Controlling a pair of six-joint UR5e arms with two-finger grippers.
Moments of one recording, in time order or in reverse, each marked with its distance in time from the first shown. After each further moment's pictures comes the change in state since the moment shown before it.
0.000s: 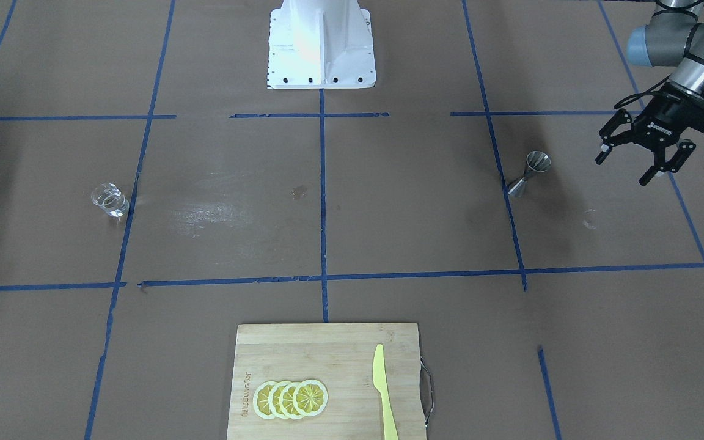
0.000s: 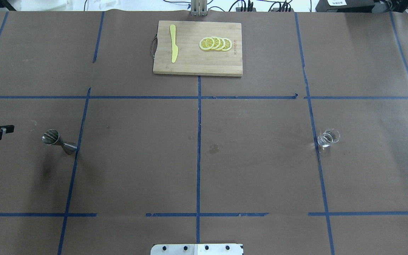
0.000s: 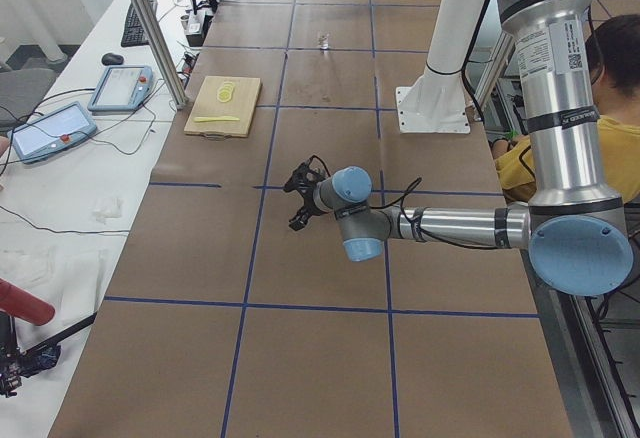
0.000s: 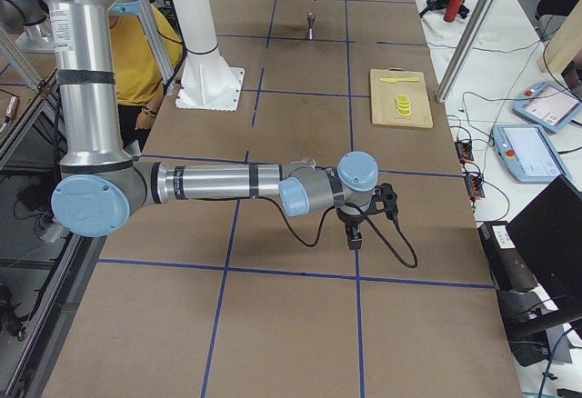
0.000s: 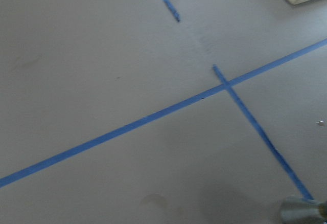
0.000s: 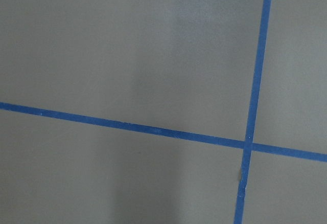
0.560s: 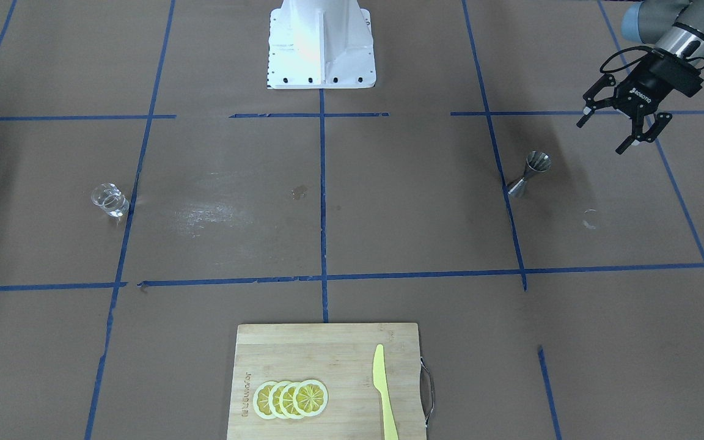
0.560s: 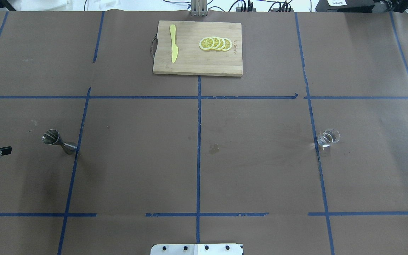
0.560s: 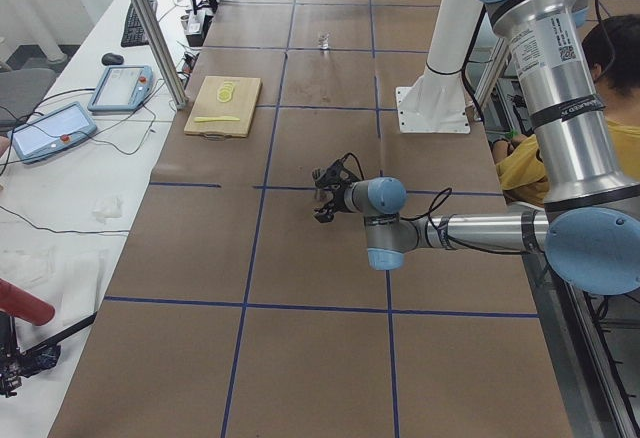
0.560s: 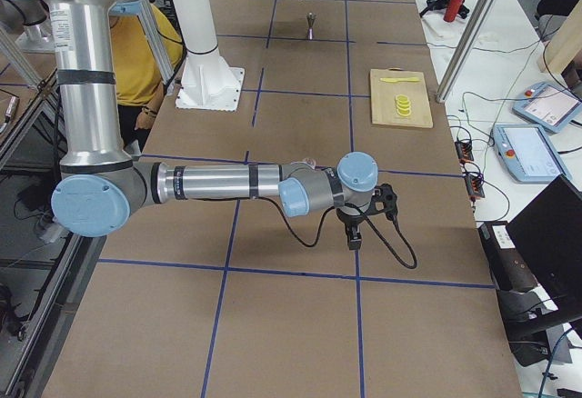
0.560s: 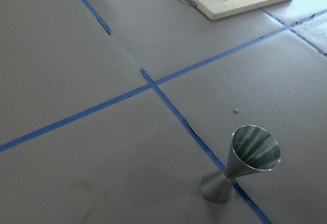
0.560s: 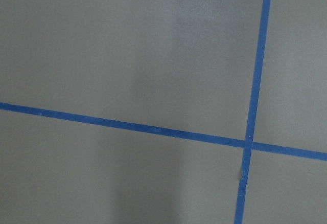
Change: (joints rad) left arm 0.140 0.102 -0.028 -0.206 0.106 -0.043; right arm -0.001 -0.001 -0.001 0.002 0.001 0.004
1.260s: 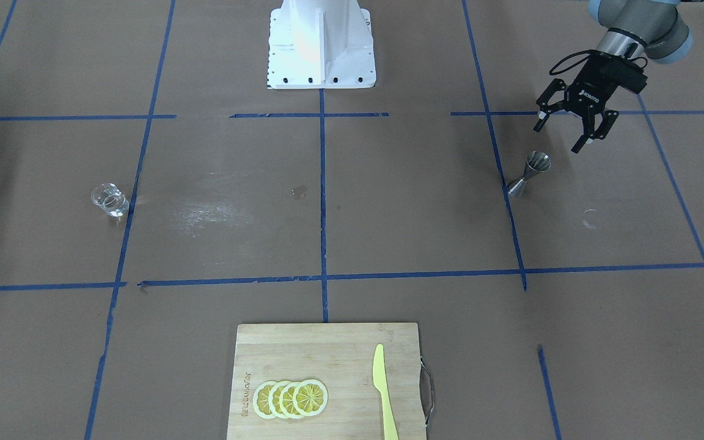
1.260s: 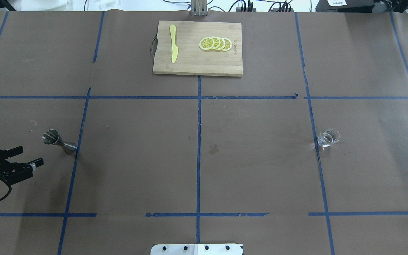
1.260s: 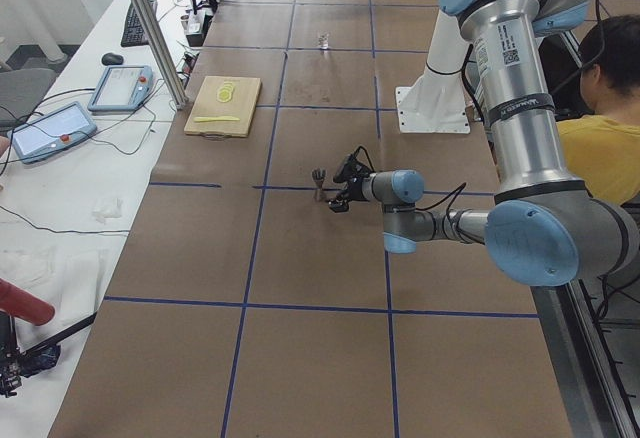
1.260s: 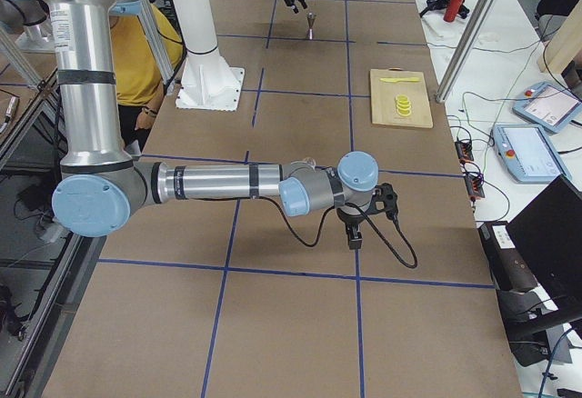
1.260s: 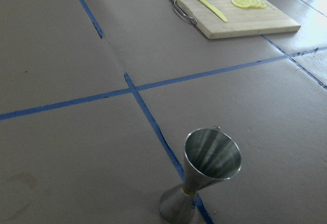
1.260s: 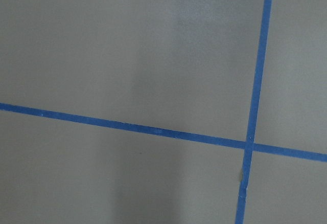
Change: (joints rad) left arm 0.417 0.007 -0.030 -0.010 0.580 -0.241; right arm 0.000 0.002 -0.002 0.000 0.000 -0.001
